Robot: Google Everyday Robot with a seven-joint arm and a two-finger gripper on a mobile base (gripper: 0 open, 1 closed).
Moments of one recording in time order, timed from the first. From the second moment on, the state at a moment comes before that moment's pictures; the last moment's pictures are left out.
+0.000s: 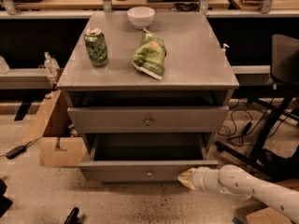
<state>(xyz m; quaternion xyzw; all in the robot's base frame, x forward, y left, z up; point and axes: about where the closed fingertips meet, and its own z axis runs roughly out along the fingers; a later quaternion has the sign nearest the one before) 0.542 -0.164 0.363 -0.46 0.80 0.16 0.35</state>
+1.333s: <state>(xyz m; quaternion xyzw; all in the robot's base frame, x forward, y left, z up) 0.578 -0.173 0.369 -0.45 0.80 0.15 0.36</state>
